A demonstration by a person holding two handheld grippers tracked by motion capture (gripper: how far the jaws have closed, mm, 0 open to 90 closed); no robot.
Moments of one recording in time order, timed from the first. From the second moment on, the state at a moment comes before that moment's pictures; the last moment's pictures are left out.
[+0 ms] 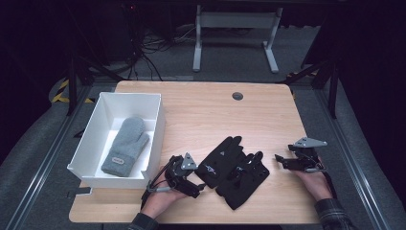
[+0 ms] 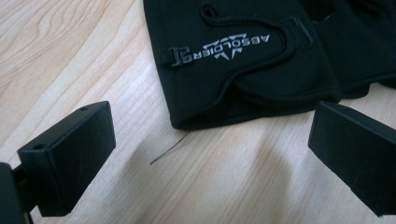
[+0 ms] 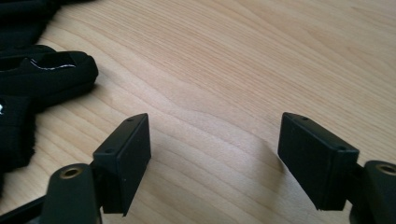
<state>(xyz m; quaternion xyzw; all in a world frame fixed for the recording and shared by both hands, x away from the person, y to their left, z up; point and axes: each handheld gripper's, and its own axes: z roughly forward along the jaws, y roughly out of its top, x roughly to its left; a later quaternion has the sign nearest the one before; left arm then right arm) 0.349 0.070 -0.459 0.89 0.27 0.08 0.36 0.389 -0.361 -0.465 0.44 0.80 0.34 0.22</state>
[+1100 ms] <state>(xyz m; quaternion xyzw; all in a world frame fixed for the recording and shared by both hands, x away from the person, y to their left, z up) 0.396 -0.010 -0.459 0.90 0.27 0.08 0.34 0.391 -0.359 -0.467 0.45 0.80 0.35 0.21</state>
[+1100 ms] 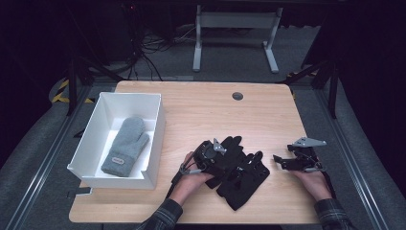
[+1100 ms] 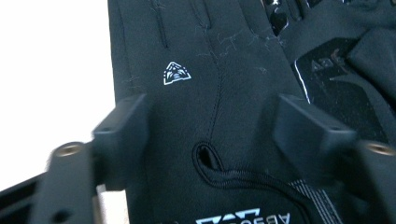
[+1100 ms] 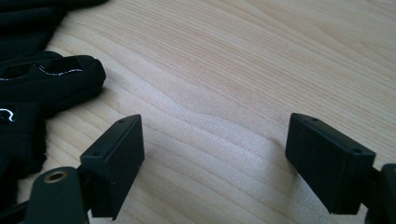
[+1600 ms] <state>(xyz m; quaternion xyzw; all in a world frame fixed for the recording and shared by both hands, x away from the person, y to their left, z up) 0.396 -0.006 -0.451 0.89 0.28 0.06 0.34 0.391 -0.359 -0.467 0.45 0.80 0.35 0.21</state>
